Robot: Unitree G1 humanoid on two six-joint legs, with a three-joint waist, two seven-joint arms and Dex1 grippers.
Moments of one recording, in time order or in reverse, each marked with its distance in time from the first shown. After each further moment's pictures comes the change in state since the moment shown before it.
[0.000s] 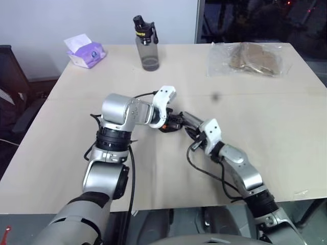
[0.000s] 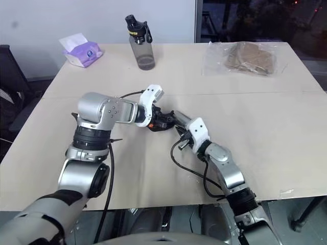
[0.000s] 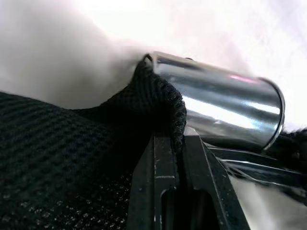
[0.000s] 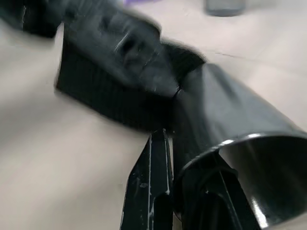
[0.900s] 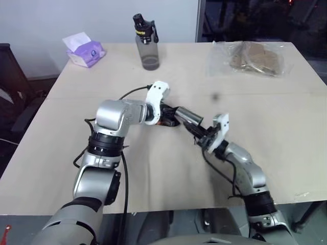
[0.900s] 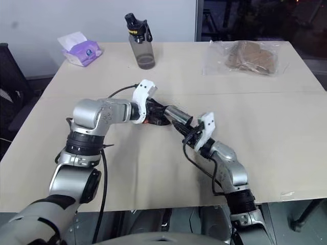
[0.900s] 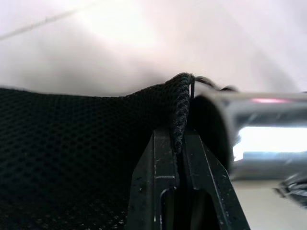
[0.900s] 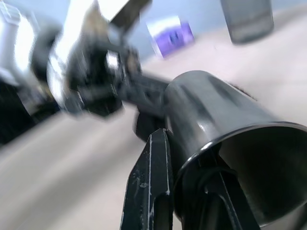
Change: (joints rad) left arm 0.058 0.063 0.020 0.000 -0.002 -0.215 -0.046; right arm 0.030 0.119 -0.221 -0.094 0.436 0.173 0.216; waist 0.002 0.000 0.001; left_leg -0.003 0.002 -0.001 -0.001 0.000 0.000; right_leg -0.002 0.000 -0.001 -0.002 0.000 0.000
